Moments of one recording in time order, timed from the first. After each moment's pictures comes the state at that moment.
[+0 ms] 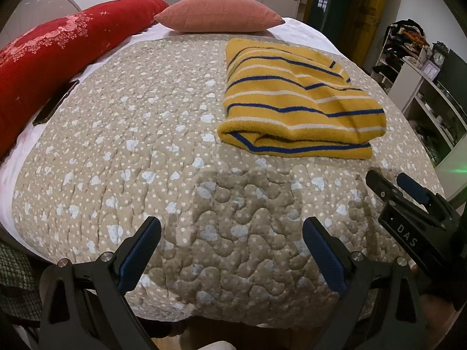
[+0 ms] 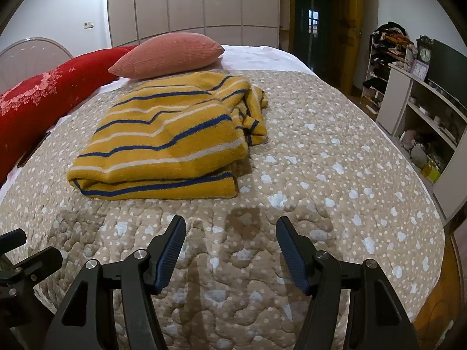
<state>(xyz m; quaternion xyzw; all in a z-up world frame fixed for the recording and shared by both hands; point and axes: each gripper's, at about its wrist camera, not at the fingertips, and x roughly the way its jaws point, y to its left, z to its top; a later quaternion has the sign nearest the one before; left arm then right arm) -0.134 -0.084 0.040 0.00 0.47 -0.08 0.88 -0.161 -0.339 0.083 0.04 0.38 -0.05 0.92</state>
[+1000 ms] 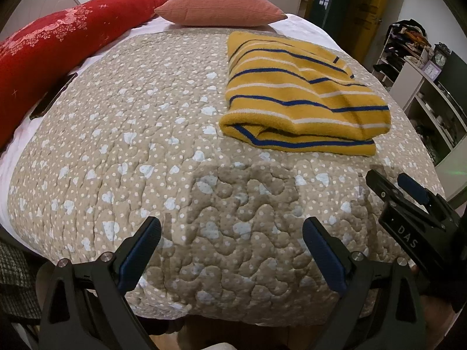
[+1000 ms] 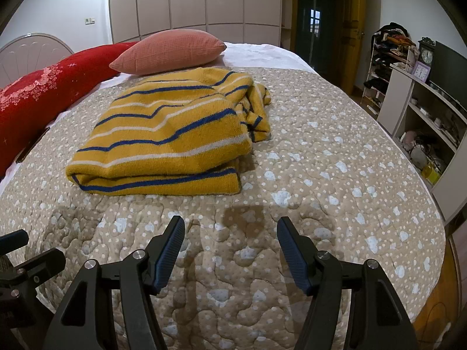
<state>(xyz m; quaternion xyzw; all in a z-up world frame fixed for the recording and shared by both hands) -0.132 -0.082 0.033 -0.01 0.48 -0.08 0.87 -0.159 -0.338 0.078 0.03 0.39 -0.05 0.92</state>
